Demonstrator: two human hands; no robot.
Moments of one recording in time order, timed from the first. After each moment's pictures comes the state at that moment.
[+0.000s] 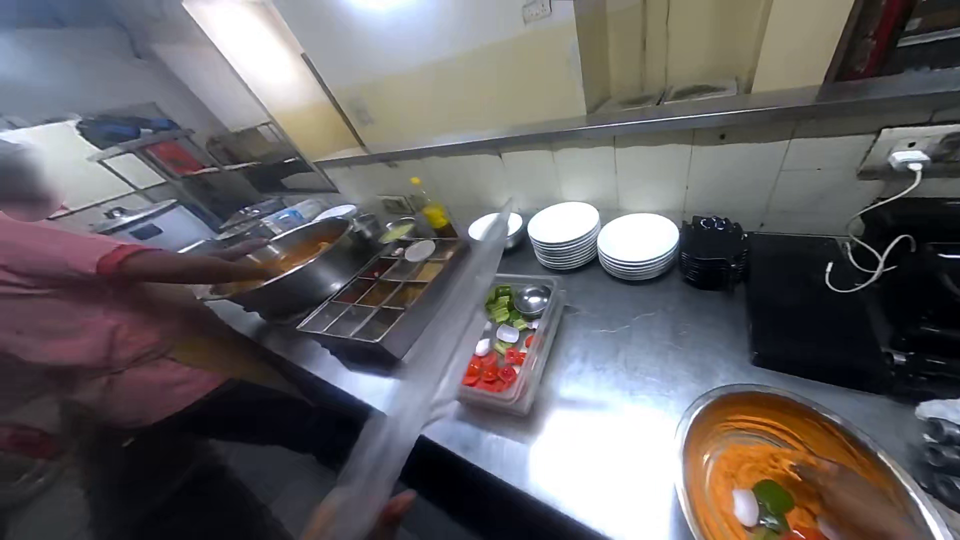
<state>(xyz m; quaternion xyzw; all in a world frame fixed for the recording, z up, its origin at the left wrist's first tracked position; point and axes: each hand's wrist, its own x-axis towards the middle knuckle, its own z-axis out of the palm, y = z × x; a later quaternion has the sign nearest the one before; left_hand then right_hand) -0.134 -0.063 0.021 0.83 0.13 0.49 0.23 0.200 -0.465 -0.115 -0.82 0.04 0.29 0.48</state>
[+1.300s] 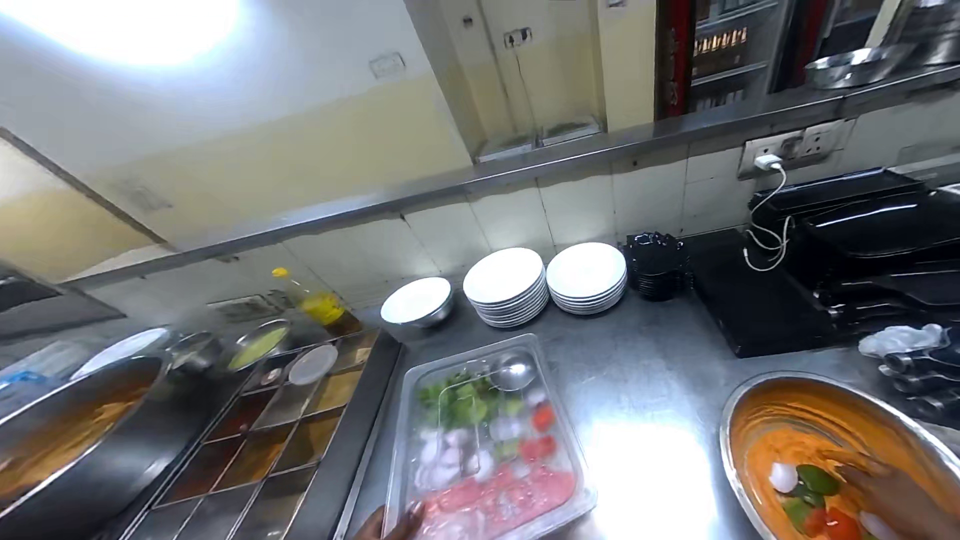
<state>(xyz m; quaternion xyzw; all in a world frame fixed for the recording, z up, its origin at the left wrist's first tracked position) 0.023 0.182 -0.018 0.75 0.34 0.08 0.56 0.144 -0.423 -0.129 -0.83 0.24 0.11 0.49</state>
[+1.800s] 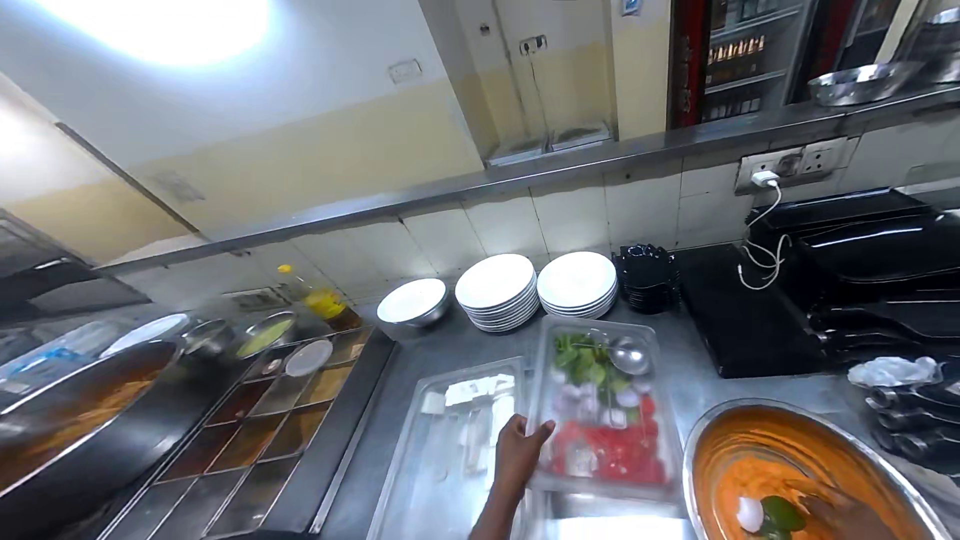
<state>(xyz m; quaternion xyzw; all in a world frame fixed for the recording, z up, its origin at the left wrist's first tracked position) 0.174 0.015 -0.069 0.81 0.27 0.03 0.52 0.151 -0.430 -0.126 -0.82 0.19 0.14 0.53</state>
